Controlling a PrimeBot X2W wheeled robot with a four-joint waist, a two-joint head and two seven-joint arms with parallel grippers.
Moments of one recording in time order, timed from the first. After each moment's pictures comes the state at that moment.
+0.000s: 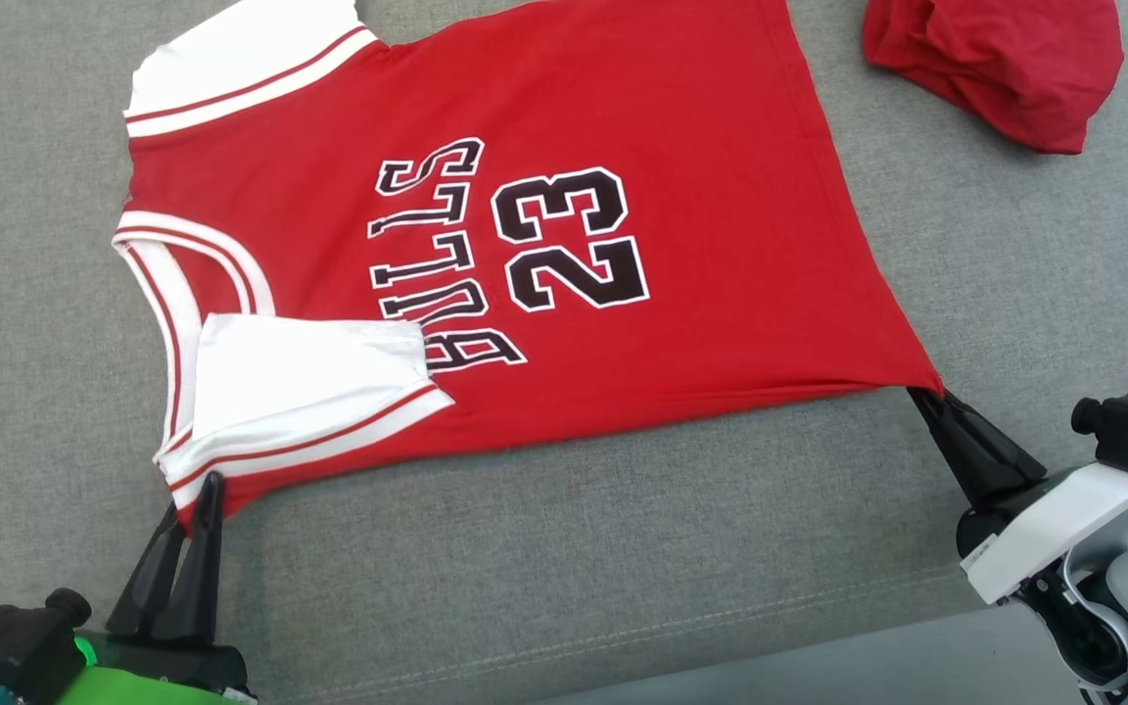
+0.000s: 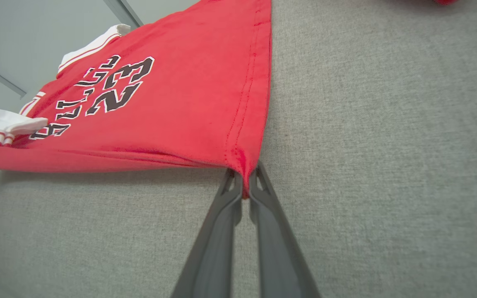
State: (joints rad) left arm 0.16 0.26 -0.14 -0.15 -0.54 -0.12 -0.25; right arm -0.12 -0.53 0.53 0.15 0.83 0.11 -0.20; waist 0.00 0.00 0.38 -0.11
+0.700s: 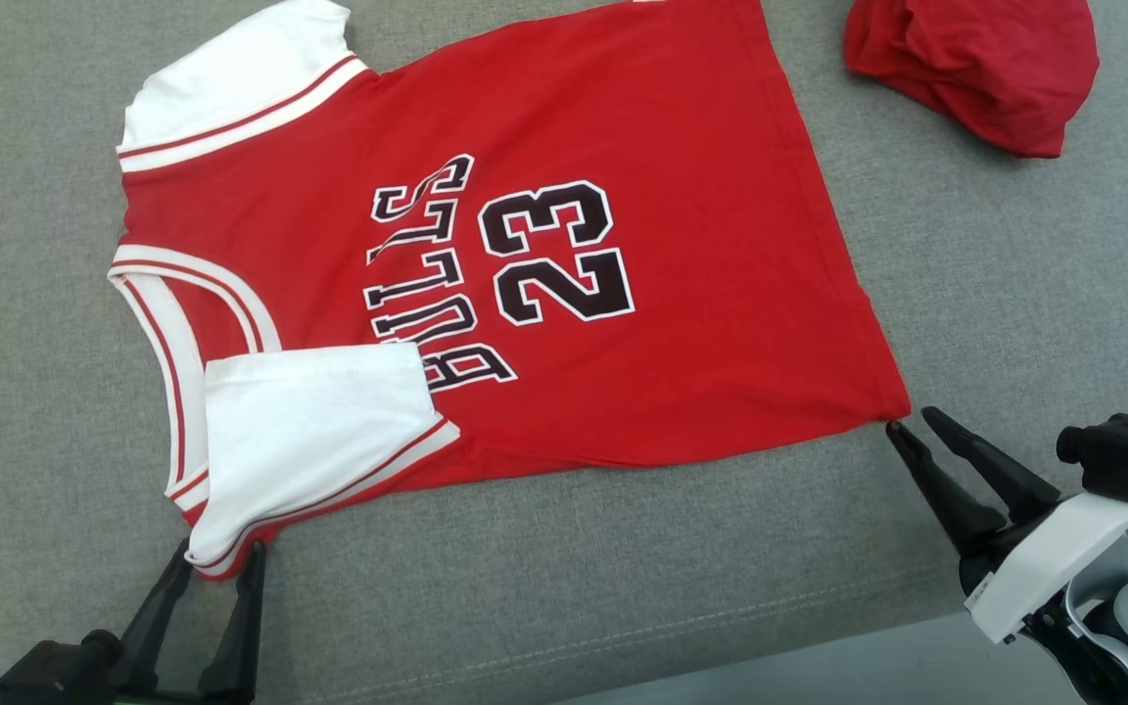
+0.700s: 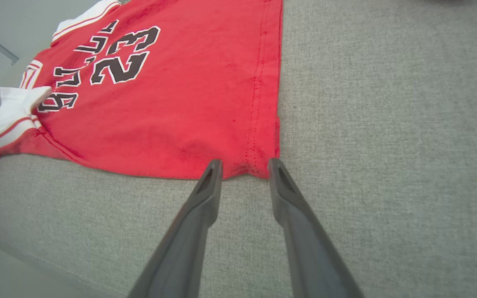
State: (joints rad) left arm 0.21 0.27 -0.18 -0.03 -0.52 -0.12 -0.25; right arm -0.08 -0.59 0.56 0.07 0.79 0.09 -0.15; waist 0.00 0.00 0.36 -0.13
